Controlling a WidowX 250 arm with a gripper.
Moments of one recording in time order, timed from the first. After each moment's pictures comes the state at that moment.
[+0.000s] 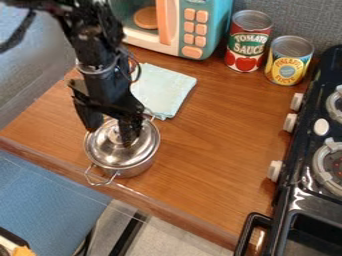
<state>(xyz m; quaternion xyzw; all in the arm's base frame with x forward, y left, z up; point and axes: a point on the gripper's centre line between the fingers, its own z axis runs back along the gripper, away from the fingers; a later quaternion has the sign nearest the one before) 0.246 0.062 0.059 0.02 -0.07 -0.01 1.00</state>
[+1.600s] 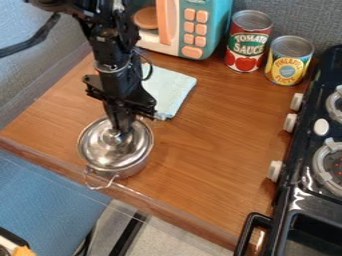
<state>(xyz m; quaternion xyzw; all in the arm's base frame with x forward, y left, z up) 0.263 0.068 0.045 0.04 -0.06 0.01 1.00</state>
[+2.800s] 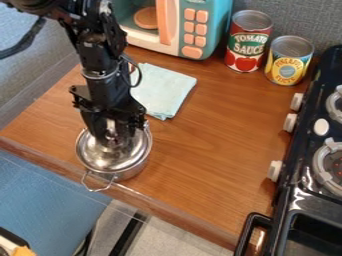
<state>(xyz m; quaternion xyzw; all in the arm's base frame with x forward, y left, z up) 0.251 0.071 0.047 0.02 -0.05 0.03 1.00</state>
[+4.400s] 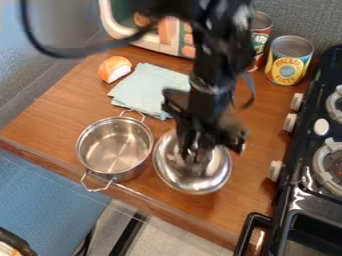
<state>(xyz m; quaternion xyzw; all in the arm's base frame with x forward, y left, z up) 0.268 -0.052 0.062 0.06 -0.06 -0.06 0.99</state>
